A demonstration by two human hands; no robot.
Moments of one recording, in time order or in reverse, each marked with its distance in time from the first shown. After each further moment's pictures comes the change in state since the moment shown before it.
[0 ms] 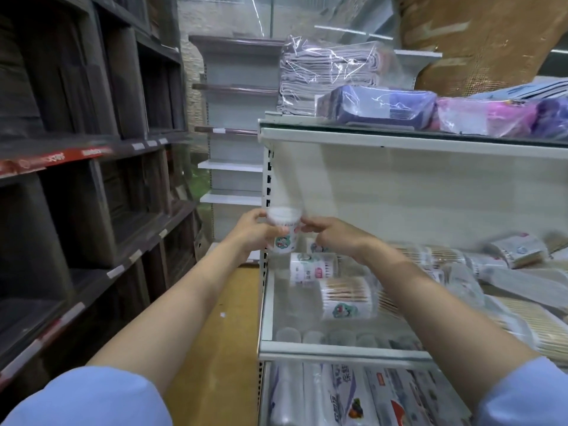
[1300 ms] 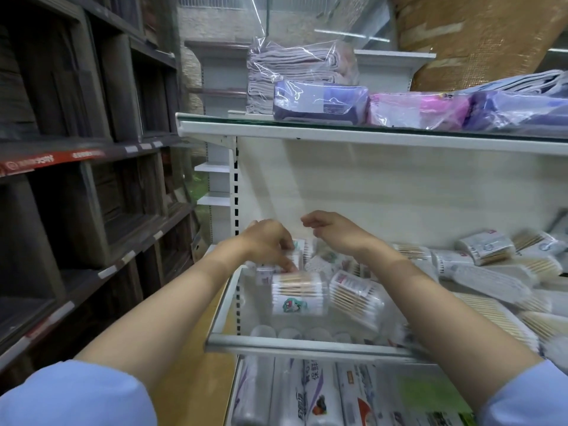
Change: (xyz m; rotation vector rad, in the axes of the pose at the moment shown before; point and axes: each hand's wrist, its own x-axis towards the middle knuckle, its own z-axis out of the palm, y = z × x) left_hand -0.009 0.019 0.078 1.140 -0.270 0.297; right_hand -0.015 0.054 -0.045 0.016 0.122 -0.107
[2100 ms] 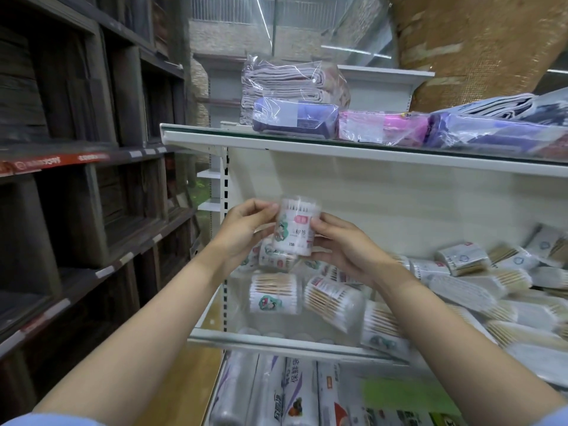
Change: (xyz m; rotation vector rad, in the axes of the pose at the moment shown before) left_hand -0.036 0.043 -0.009 -1.452 0.435 0.009; right_hand -0.062 0.000 -0.027 0.804 -0.132 -0.111
